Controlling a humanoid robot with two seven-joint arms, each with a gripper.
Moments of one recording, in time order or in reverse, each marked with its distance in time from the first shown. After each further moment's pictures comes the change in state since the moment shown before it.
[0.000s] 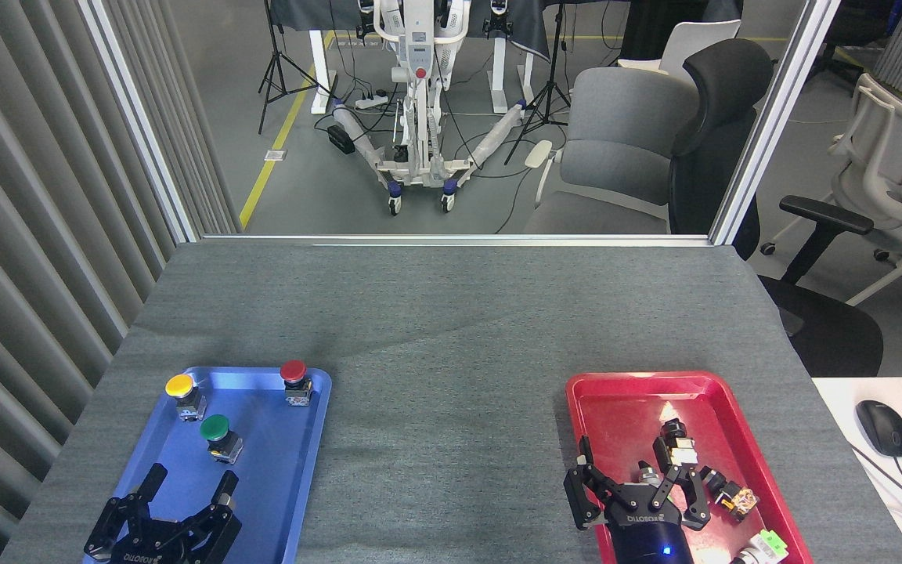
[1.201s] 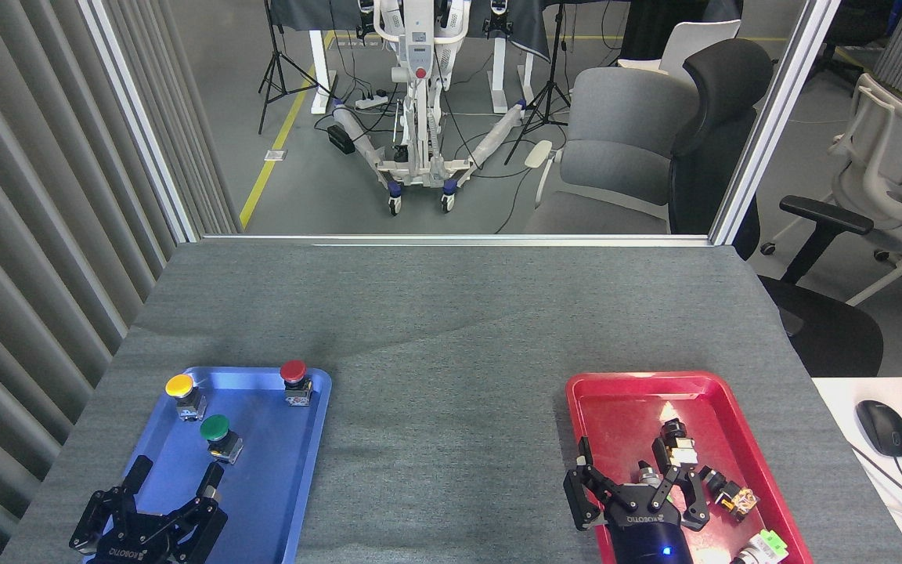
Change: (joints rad) left arm -0.014 0.011 0.029 0.026 0.009 -0.034 0.059; right arm -0.001 -0.001 0.000 0.006 -0.005 -0.004 -0.001
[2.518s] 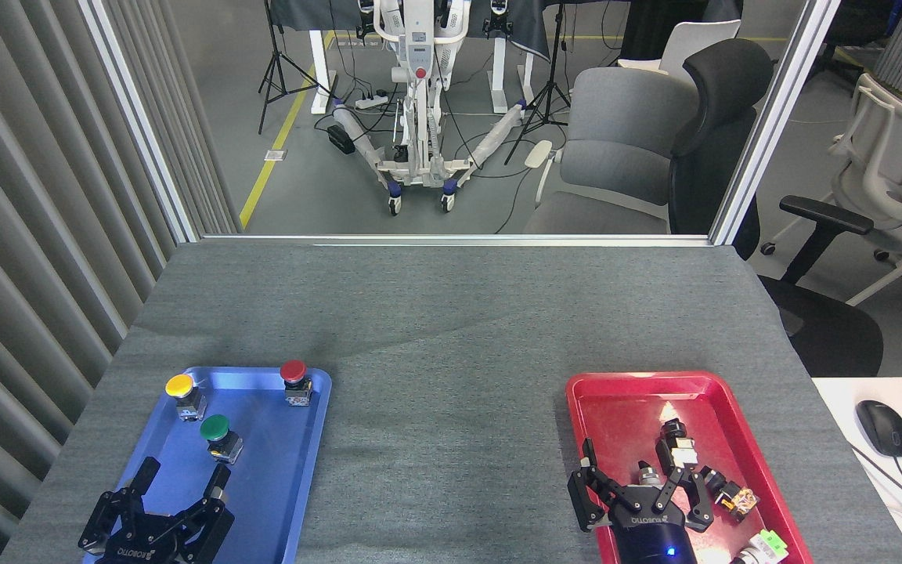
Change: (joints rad) left arm -0.013 -0.011 -0.009 0.028 -0.012 -0.002 -0.001; right arm 0.000 -0.016 0.000 0.008 -0.014 0.001 0.002
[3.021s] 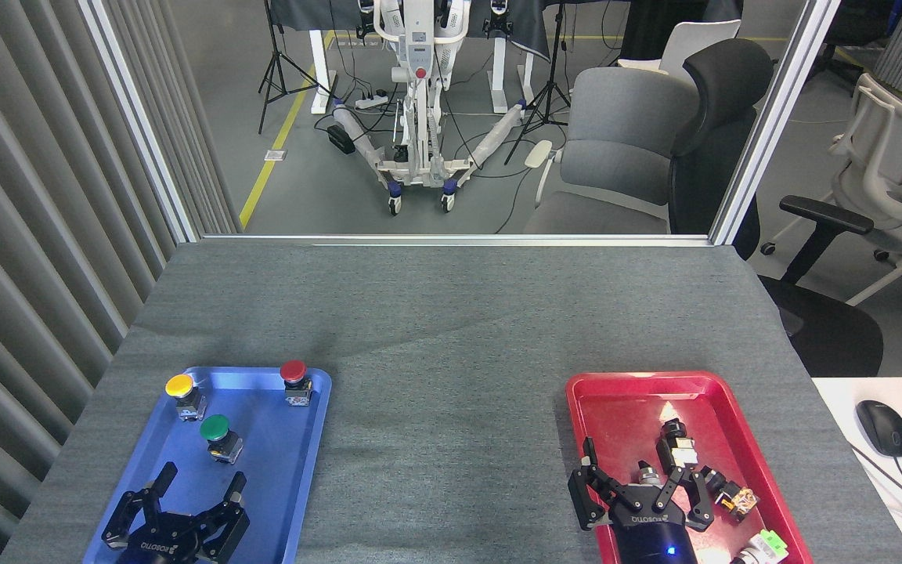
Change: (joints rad) left arm -0.110 0.004 -0.045 0.220 -0.164 0.020 0.037; right arm -0.003 0.000 0.001 0.000 -0.002 0.006 -0.005
